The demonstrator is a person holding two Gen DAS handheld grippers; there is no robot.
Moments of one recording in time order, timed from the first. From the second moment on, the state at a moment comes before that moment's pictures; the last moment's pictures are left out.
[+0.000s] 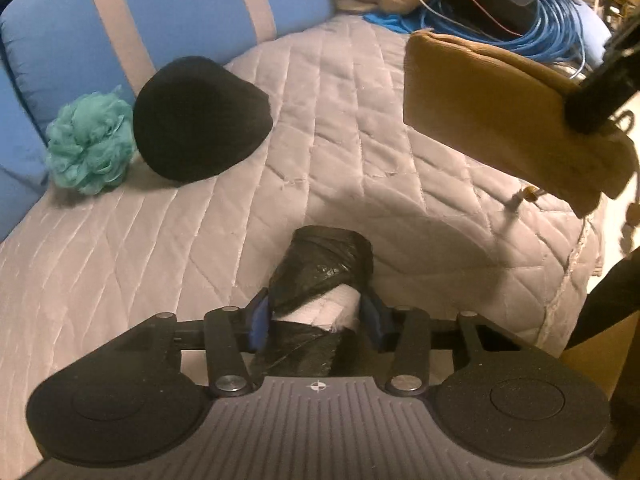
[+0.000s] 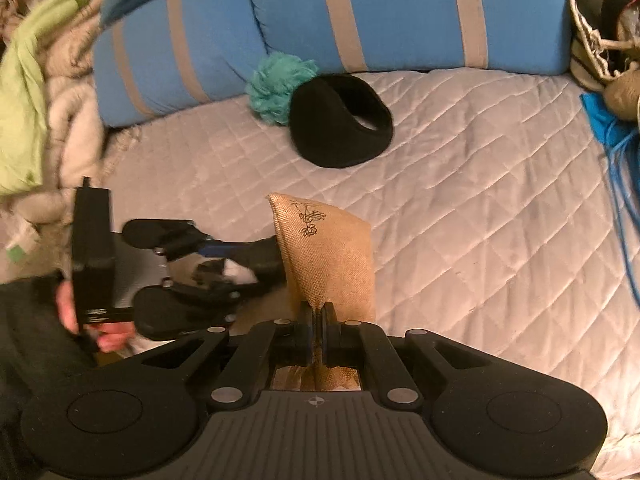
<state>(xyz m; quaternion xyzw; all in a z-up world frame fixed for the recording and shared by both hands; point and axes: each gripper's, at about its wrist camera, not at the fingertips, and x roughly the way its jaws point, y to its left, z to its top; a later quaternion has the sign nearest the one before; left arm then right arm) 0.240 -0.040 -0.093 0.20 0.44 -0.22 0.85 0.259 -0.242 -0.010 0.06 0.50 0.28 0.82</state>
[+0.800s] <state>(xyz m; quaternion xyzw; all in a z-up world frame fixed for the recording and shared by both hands) 0.118 -0.032 -0.017 0.13 0.40 -0.20 0.88 0.196 -0.224 0.015 0.03 0.46 0.35 0.81</state>
